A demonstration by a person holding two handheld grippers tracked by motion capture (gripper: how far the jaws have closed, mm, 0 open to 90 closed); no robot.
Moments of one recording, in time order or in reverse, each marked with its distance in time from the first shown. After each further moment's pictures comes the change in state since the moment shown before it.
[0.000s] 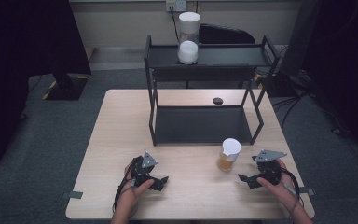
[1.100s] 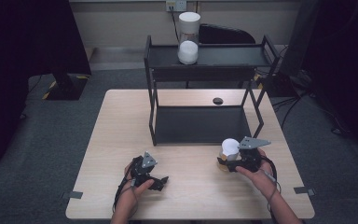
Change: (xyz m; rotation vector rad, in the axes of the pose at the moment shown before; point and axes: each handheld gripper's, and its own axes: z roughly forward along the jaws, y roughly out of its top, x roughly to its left) left arm 0.000 0.000 0.000 0.000 0.000 0.000; right arm 0.007 0.029 0.036 -0.189 0.093 0.019
